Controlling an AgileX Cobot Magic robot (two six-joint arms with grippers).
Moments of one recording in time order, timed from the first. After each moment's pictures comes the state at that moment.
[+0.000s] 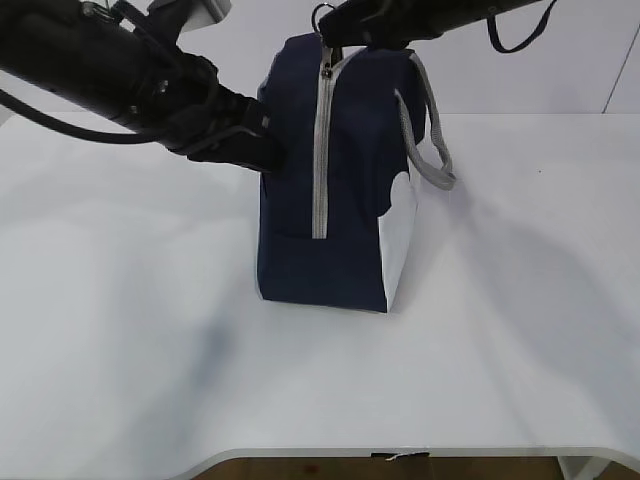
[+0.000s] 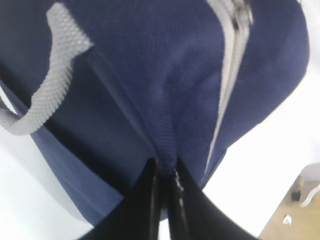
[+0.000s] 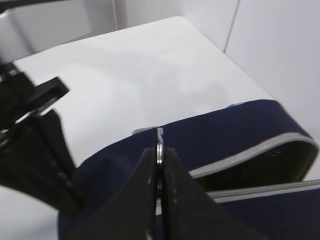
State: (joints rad) left arm -0.43 1.73 -1.29 -0.85 0.63 0.65; right arm 0.24 1.77 -1.56 1.06 0.75 -1.36
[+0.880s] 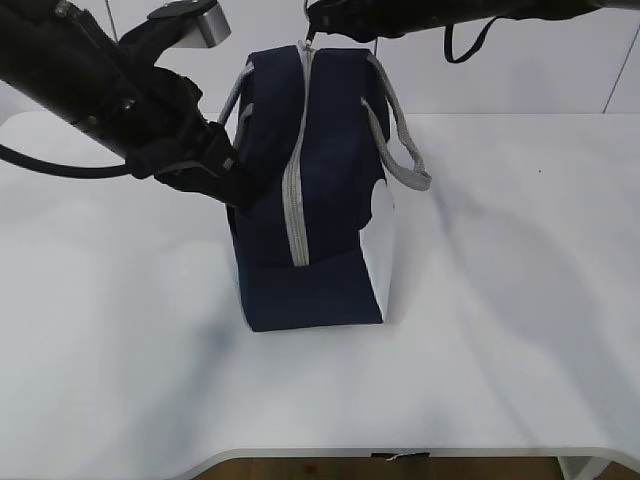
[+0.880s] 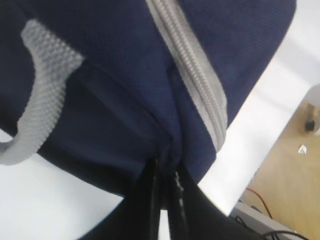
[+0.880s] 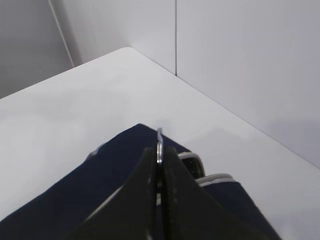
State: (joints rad) left arm -0.43 1.68 -1.29 -0.66 0.82 0.65; right arm 0.24 1.96 -1.70 1.22 0.56 -1.36
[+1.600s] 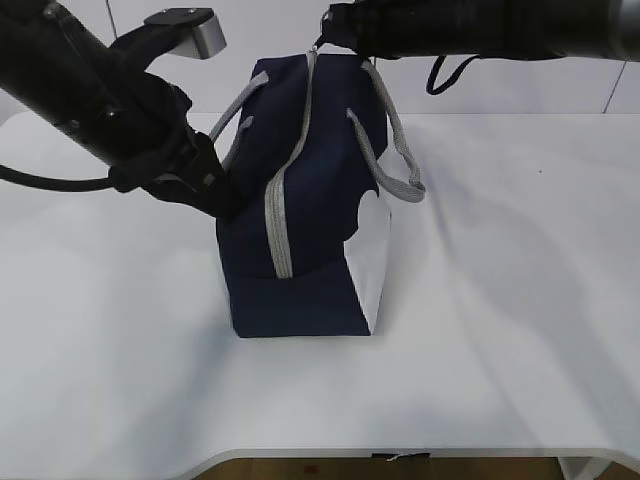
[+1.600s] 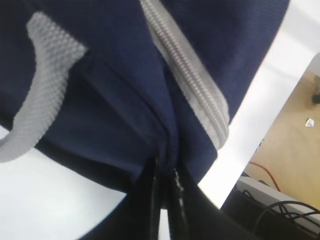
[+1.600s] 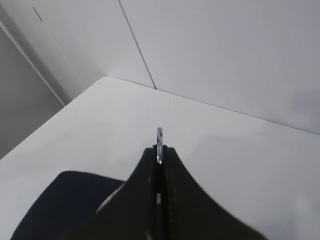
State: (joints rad) left arm -0.43 1.67 -1.29 -0.59 0.88 0.65; right arm 0.21 2.11 -1.76 1.53 0.48 -1.36
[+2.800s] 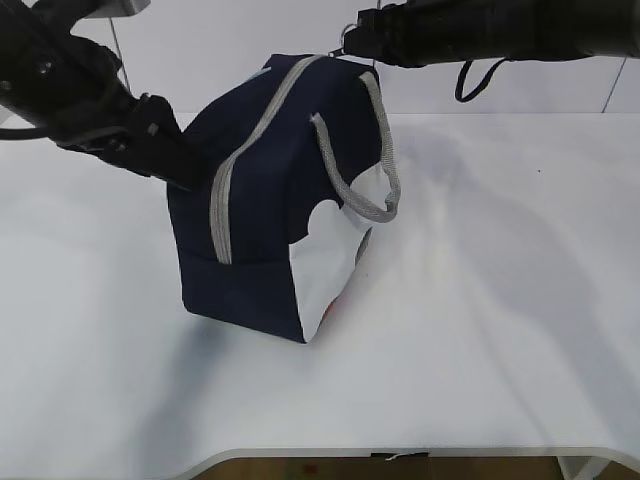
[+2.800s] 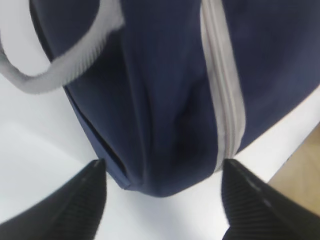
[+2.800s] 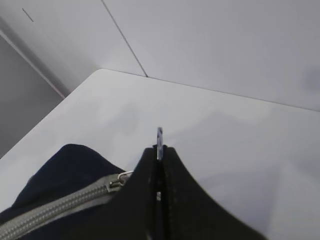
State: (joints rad) left arm -0.32 1.61 -1.29 -0.53 0.89 0.55; right arm 0.14 2.11 -1.76 1.44 0.58 -1.25
